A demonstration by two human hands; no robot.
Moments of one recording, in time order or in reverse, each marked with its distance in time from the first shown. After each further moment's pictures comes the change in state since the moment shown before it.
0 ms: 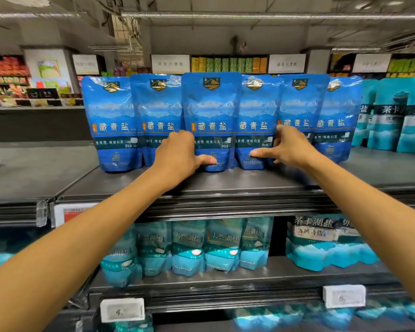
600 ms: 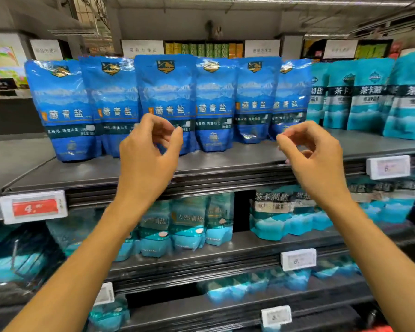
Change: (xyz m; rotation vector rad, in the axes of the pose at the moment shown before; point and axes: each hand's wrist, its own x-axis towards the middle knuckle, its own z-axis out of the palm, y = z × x) left_hand -0.081 0.056 -0.023 -0.592 0.380 0.097; right_hand -0.137 0.033 -0.041 0.327 0.481 -0.230
